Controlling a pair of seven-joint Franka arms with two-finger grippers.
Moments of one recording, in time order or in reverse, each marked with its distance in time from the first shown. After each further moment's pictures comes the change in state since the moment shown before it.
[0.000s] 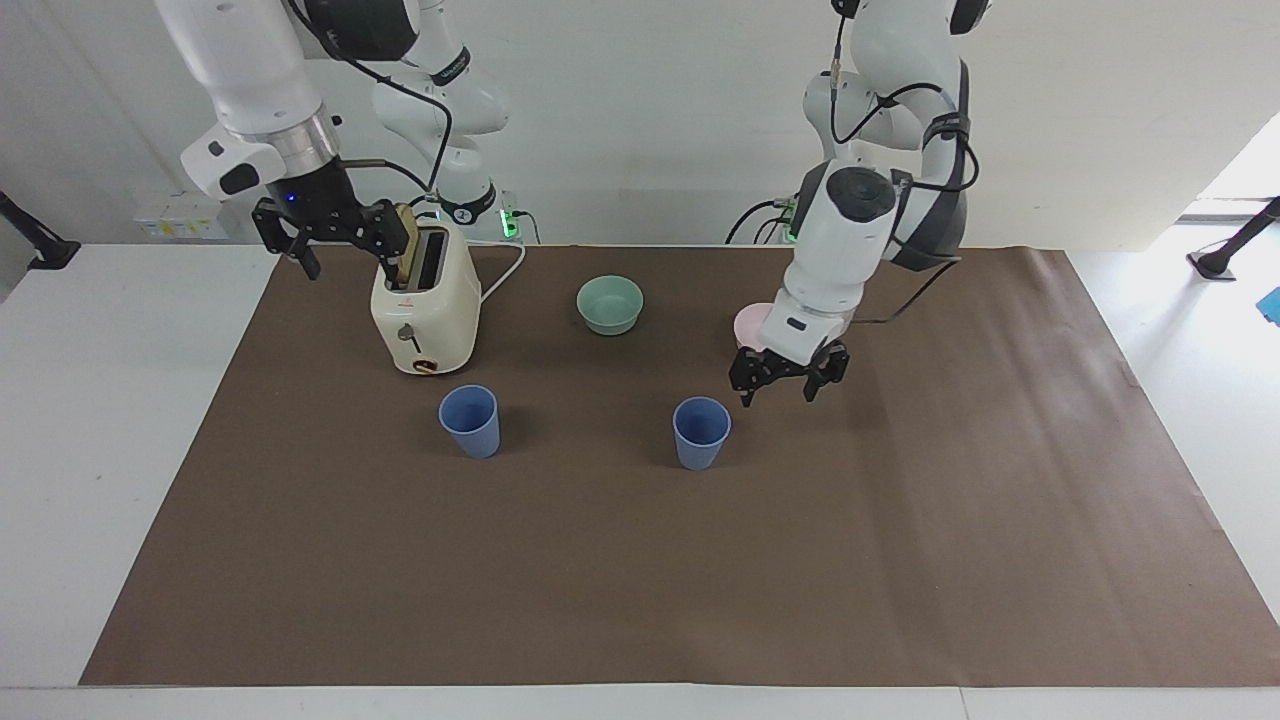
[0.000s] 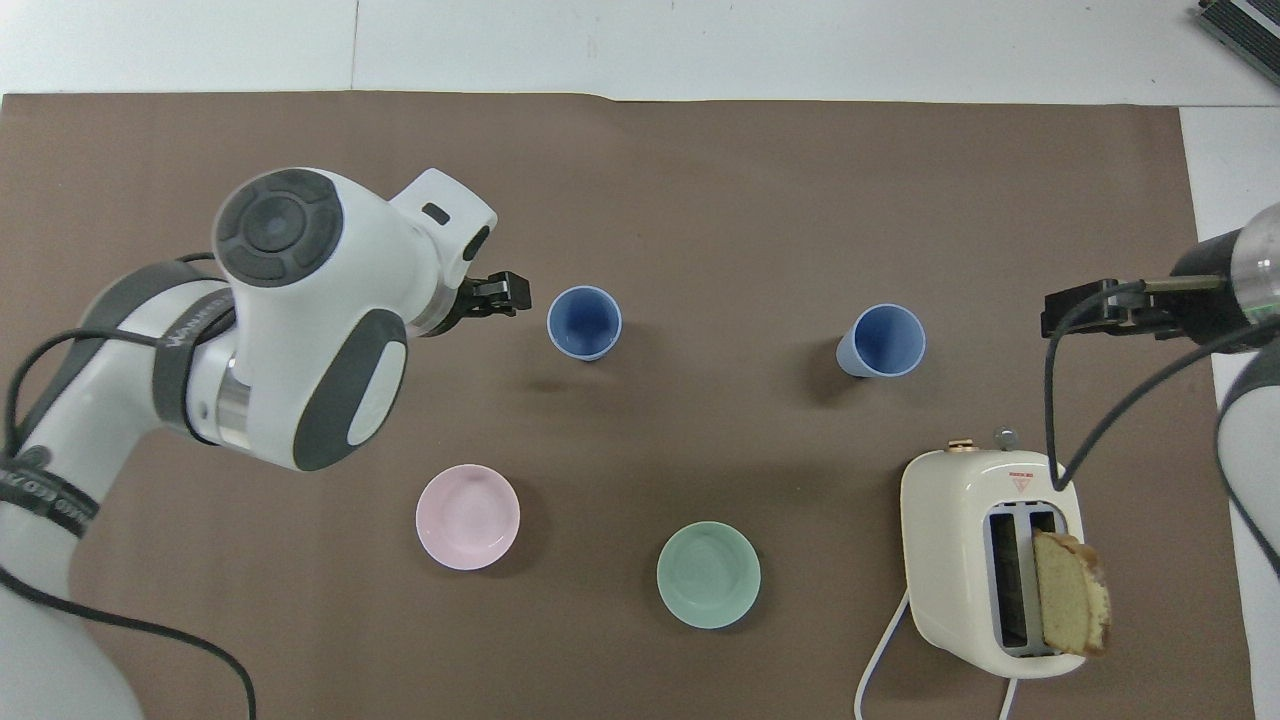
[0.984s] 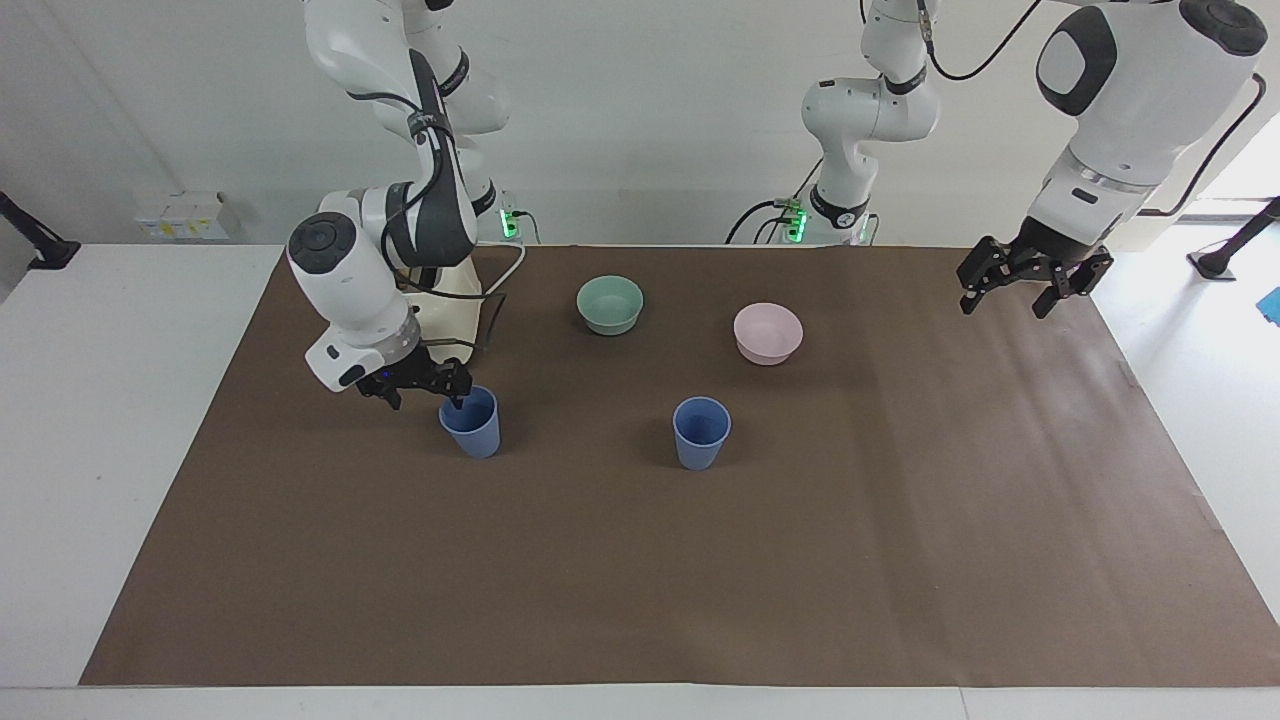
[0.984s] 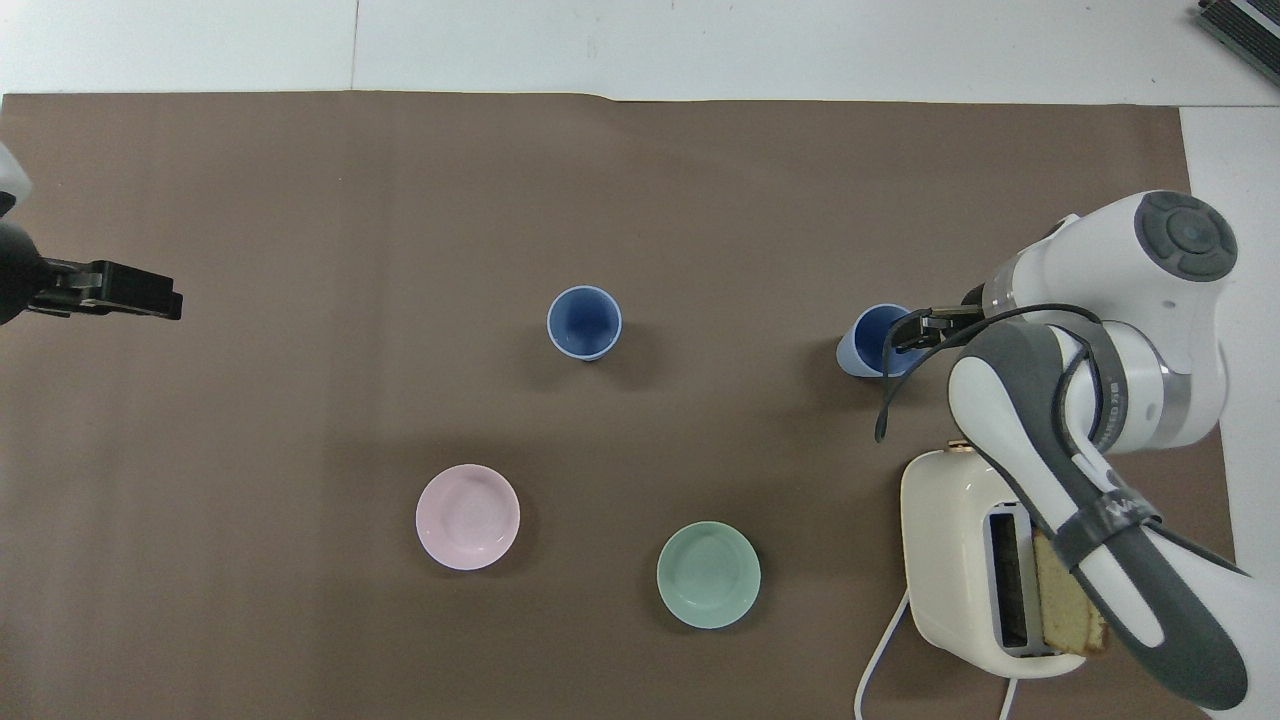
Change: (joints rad) left arm 0.350 -0.186 0.008 0.129 0.034 -0.364 0.493; right arm 0.024 0.223 0.006 -0.269 0.025 0.409 0.005
